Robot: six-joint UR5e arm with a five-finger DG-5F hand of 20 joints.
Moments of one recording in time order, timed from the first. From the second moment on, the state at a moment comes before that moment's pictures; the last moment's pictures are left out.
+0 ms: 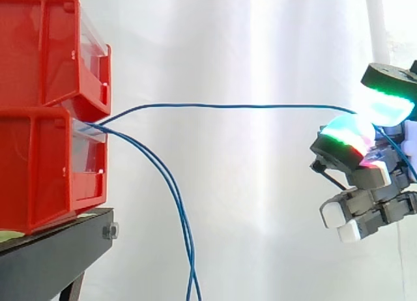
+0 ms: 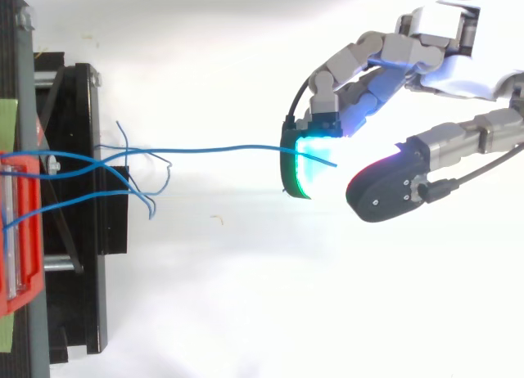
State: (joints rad) arm 0.07 -2.02 -1.61 -2.65 -1.35 -0.12
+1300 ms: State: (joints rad) arm 0.07 -2.02 -1.61 -2.65 -1.35 -0.12
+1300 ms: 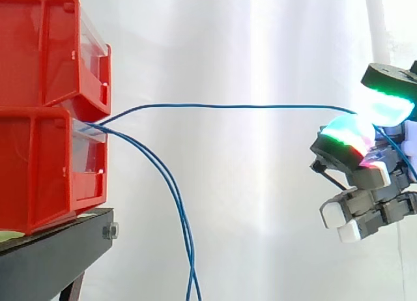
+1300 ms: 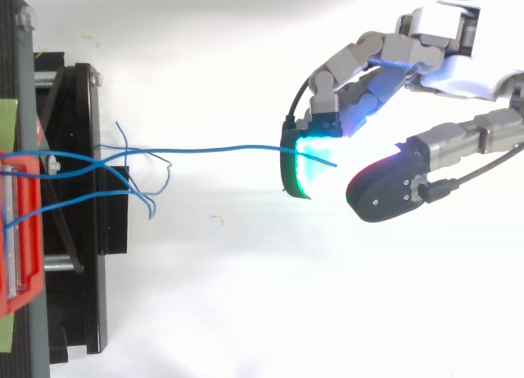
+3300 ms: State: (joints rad) arm 0.07 -2.02 -1.61 -2.65 -1.35 -0.12
